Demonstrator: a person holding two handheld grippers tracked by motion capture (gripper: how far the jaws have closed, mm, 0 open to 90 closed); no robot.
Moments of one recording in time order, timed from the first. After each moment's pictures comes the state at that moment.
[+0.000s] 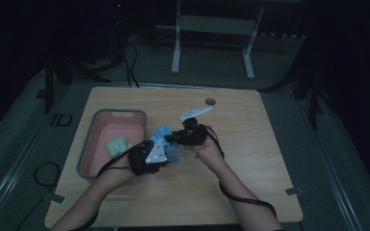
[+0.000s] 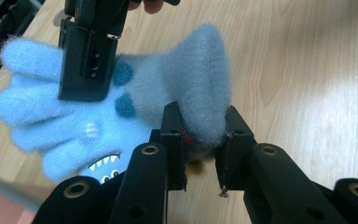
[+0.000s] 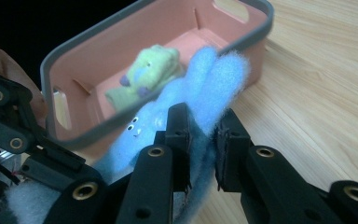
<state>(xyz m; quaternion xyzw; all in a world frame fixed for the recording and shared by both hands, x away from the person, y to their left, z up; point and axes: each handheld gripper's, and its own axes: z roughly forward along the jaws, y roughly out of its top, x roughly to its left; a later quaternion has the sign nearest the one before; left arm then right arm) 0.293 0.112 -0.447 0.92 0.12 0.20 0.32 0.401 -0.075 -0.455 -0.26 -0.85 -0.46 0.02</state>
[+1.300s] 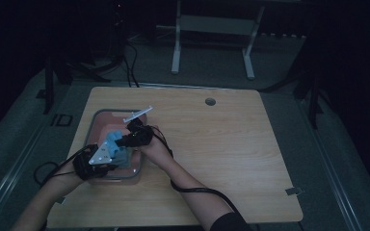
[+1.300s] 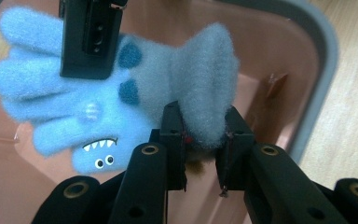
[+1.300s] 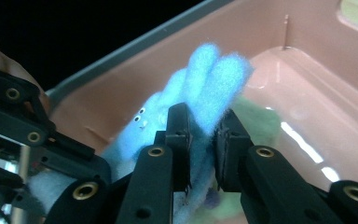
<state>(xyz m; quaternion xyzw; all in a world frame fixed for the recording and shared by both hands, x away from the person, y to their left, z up) 0.285 0.244 -0.483 0.92 0.21 0.19 0.26 0.407 0.080 -0.490 -0.22 -0.87 -0.43 0.06</state>
